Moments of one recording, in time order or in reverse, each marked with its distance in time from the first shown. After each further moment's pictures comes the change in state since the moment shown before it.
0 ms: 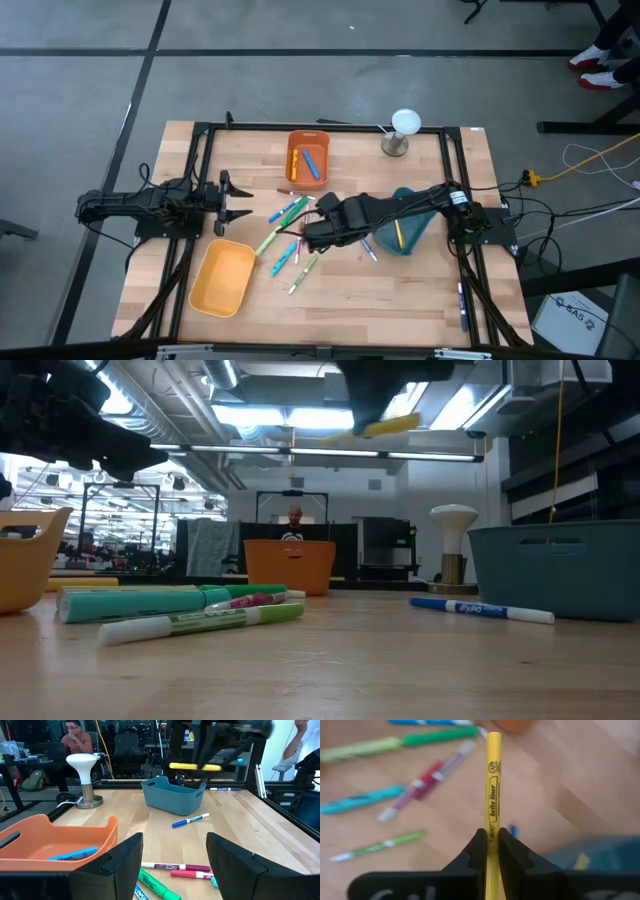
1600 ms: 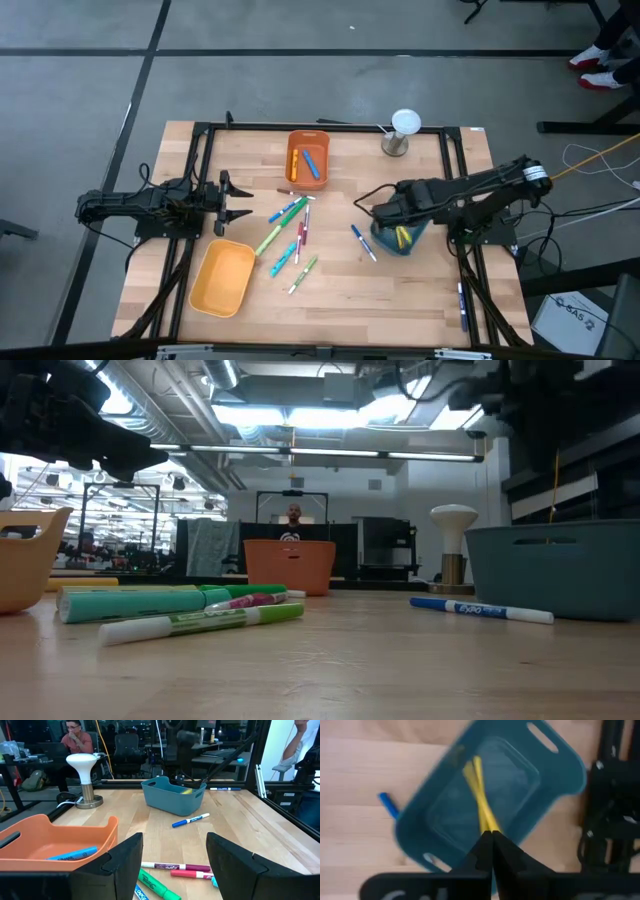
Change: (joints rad) left arm 0.000 0.000 0.000 0.000 0.000 0.000; right arm -0.049 -0.653 -0.946 0.113 -0.229 0.612
